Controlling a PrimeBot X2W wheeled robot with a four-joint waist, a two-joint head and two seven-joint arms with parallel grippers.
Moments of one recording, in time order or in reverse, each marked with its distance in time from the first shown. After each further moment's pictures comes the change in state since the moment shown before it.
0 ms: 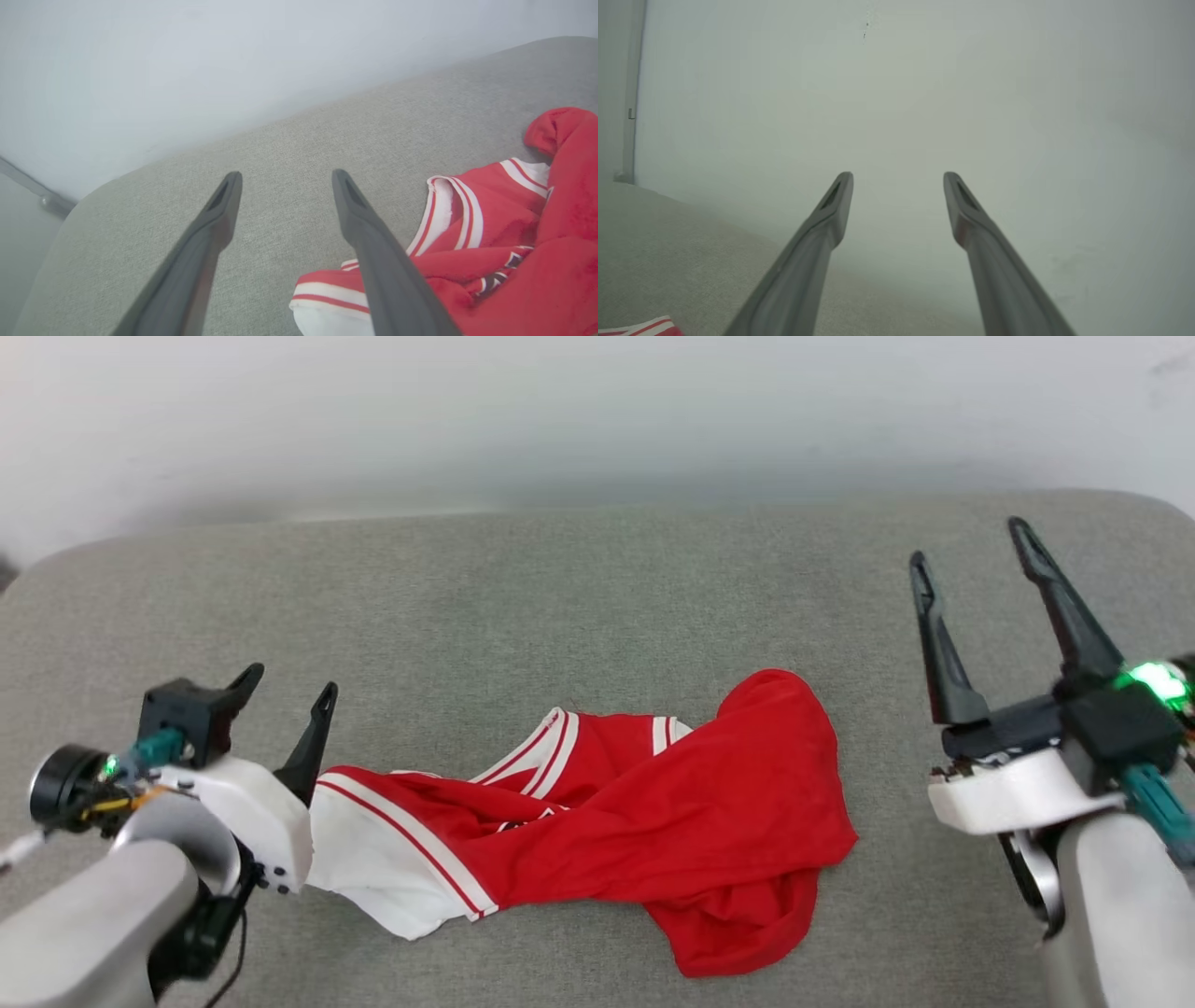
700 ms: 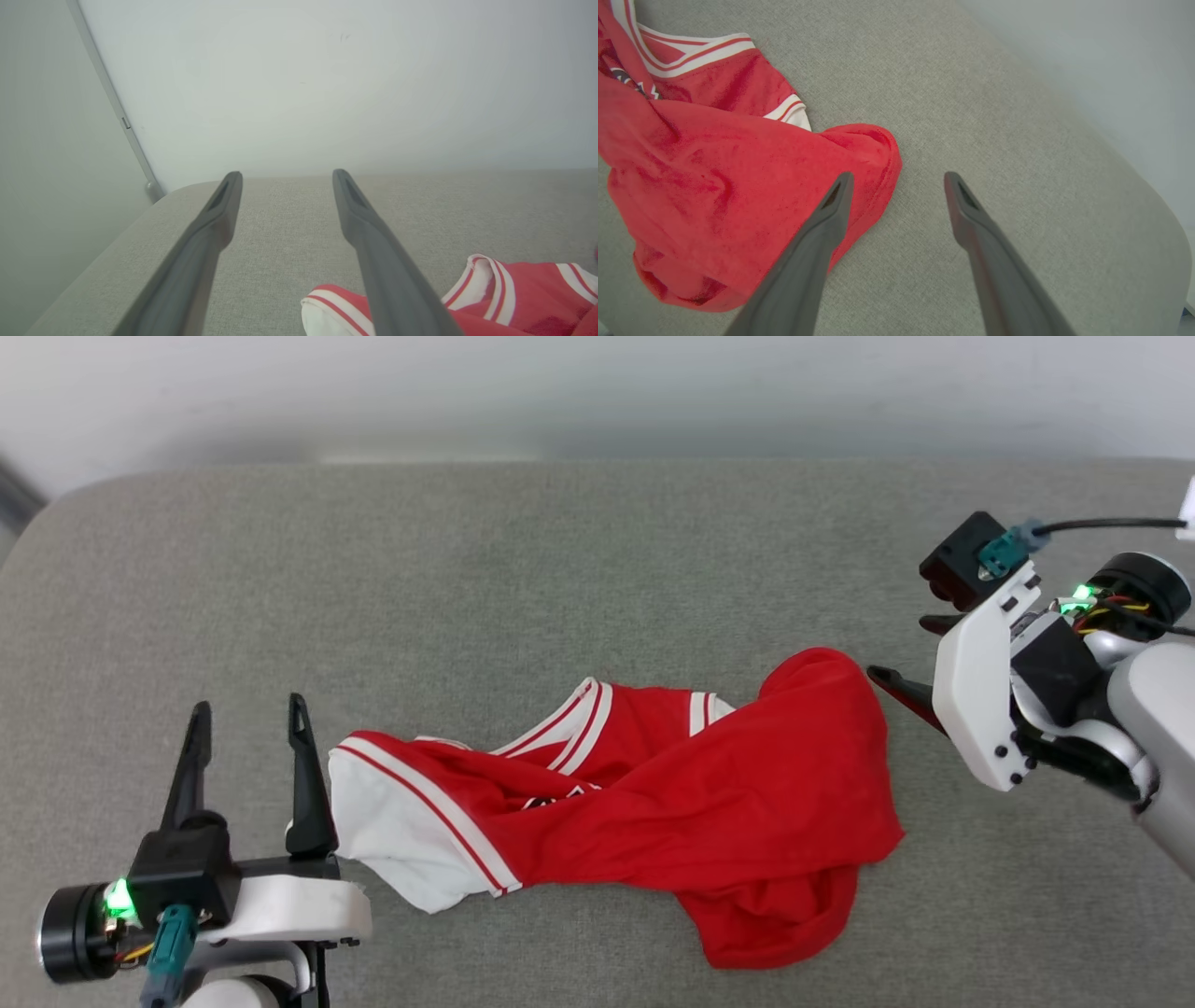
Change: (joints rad) left arm 0.553 -0.345 0.649 -0.353 0.556 0.287 -0.038; right arm -0.536 -0.522 0.780 0.258 0.827 0.000 0.861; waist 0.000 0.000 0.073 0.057
